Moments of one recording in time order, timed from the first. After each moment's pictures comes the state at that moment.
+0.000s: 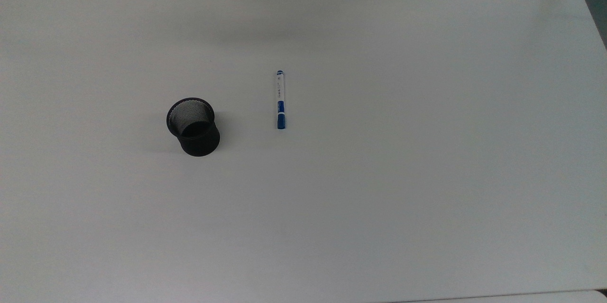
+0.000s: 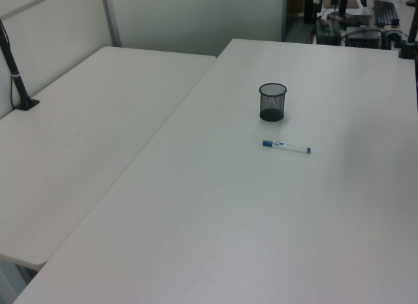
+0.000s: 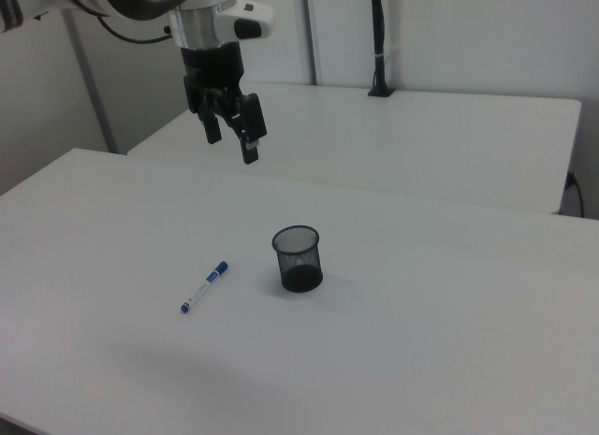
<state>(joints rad) -0.01 0.03 -0.21 -1.47 0.03 1.54 0.10</state>
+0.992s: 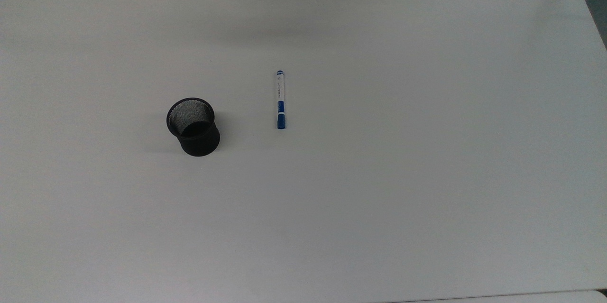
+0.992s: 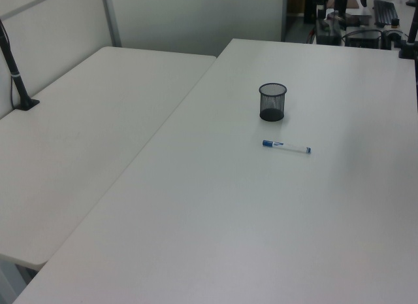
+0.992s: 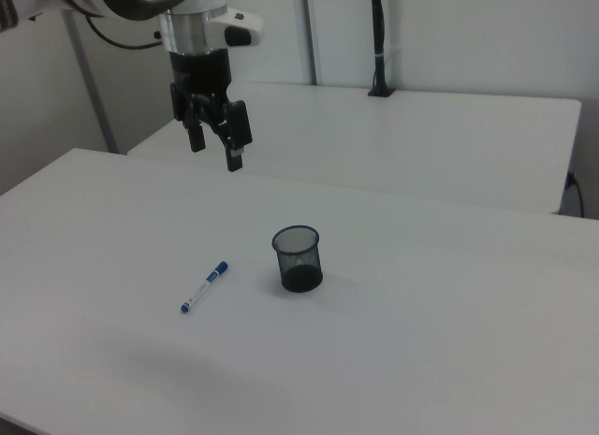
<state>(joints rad) 0.01 0.03 -0.20 -1.48 0.03 1.47 0.10</state>
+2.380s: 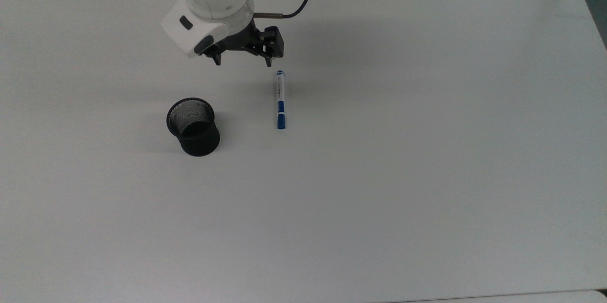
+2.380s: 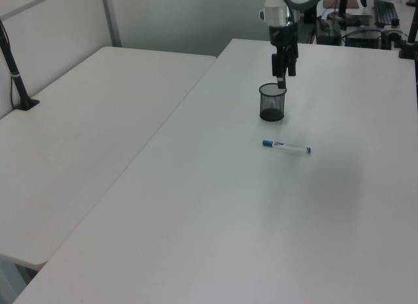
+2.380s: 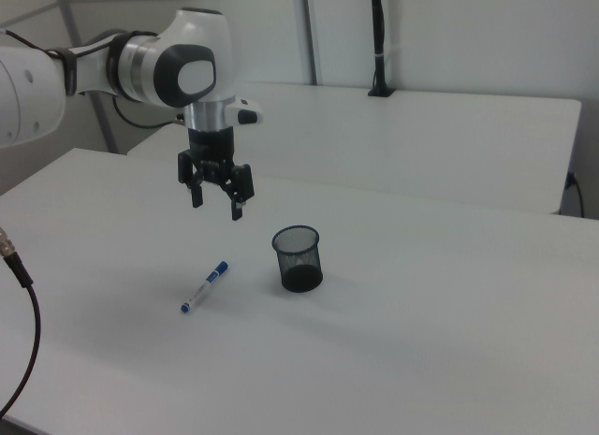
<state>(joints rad) 0.16 0.32 -0.19 -1.50 0.09 1.67 -0.02</state>
